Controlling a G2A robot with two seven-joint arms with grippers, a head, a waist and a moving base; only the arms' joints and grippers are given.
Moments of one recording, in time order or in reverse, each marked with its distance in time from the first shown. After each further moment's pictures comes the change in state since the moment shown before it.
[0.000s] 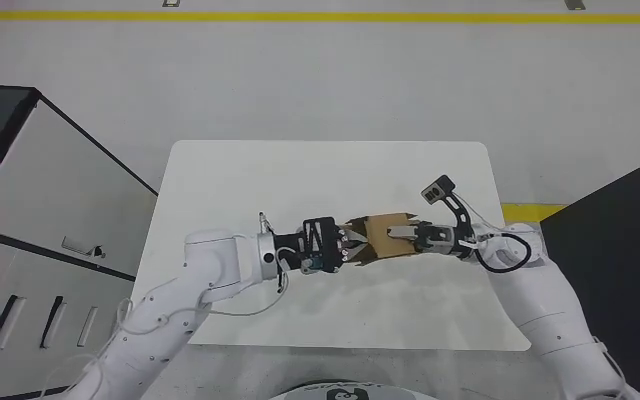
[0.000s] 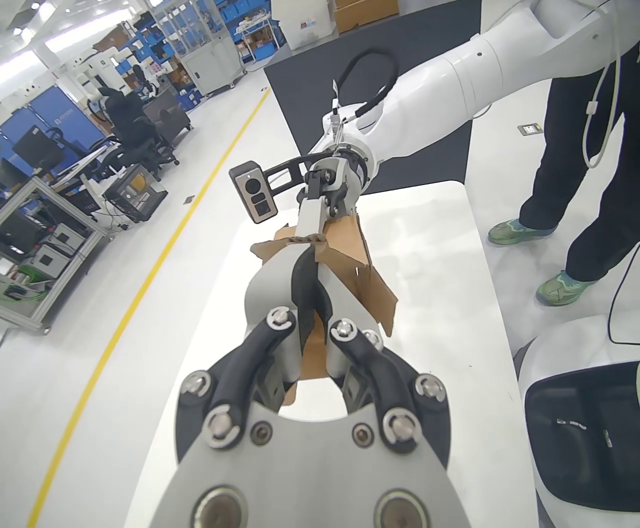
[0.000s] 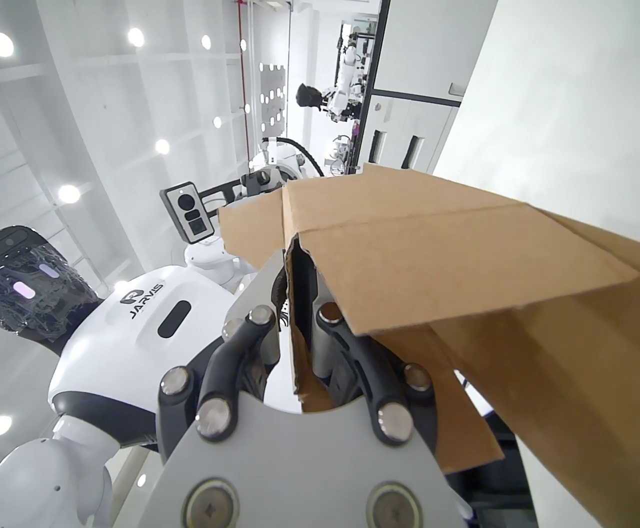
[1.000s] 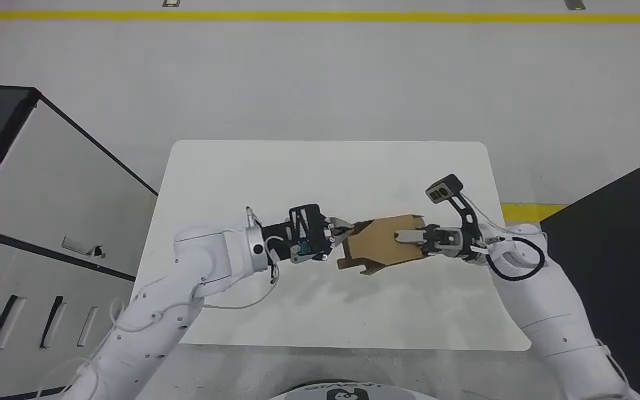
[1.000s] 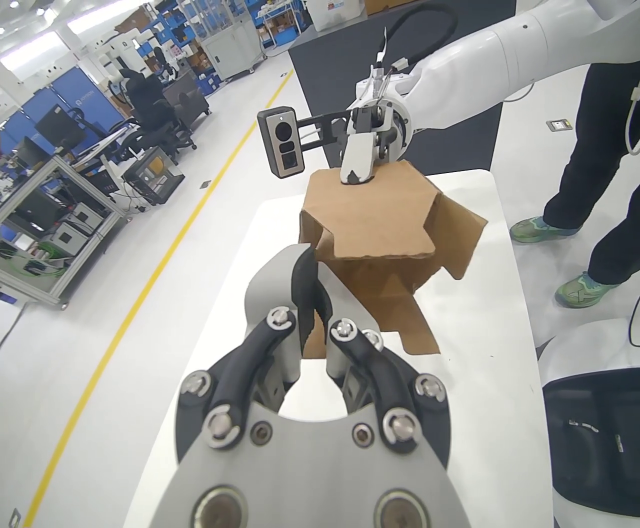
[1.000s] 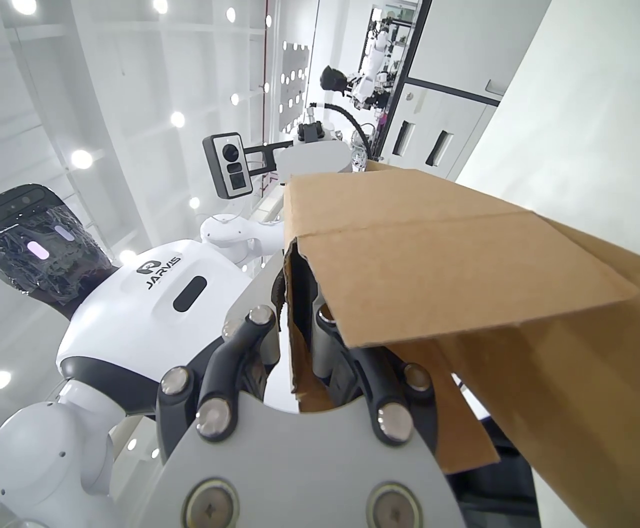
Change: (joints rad) left arm 0.019 0.011 -0.066 0.038 0.009 0.025 0.023; right arm -0.018 0.002 0.028 -0.044 0.078 -0.041 0.080
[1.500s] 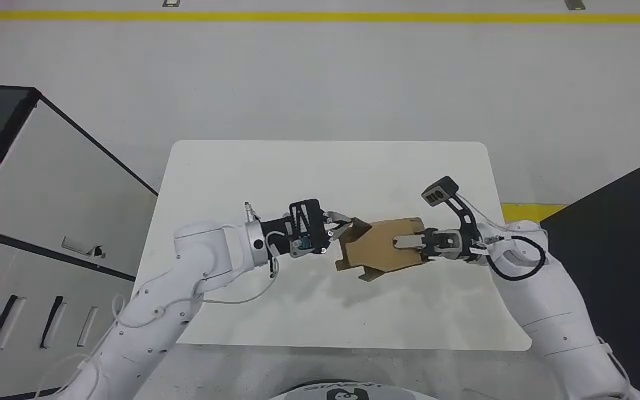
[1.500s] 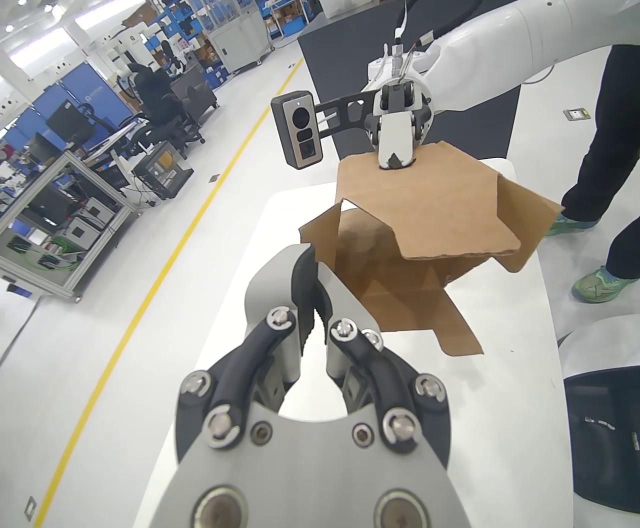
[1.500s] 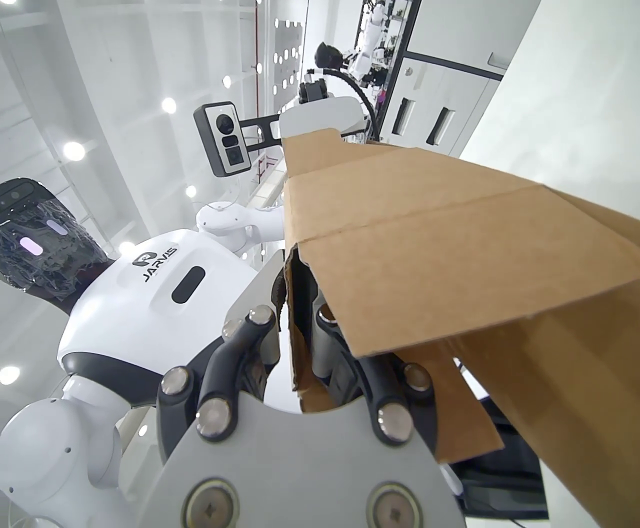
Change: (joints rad) left arm -0.024 -0.002 0.008 0.019 0.033 0.013 0.005; right arm 0.012 0.007 -0.007 -0.008 -0.026 0.044 0.044
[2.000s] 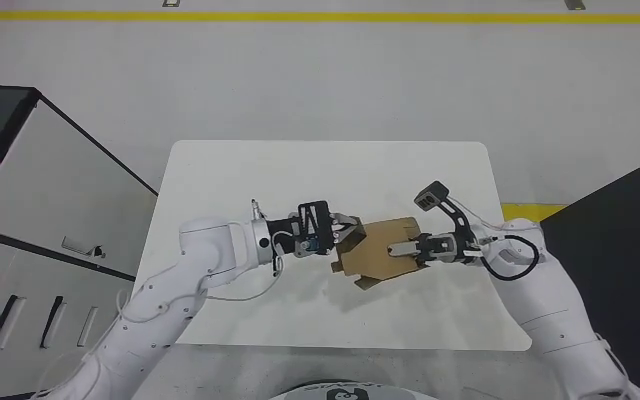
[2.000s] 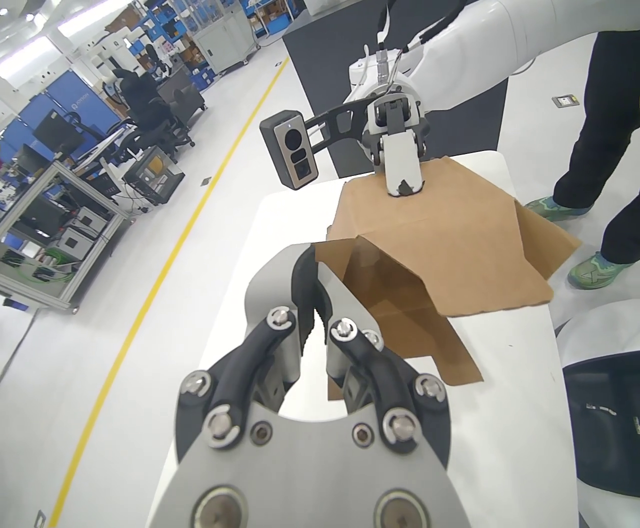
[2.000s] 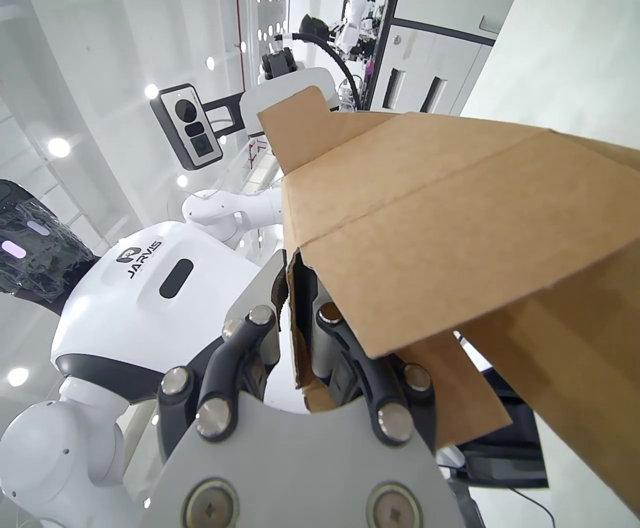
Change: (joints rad) left arm -0.045 -0.007 0.037 0.012 -0.002 -0.029 -0.021; right arm 0.019 0.005 -0.035 0.007 -0.032 0.024 0.024
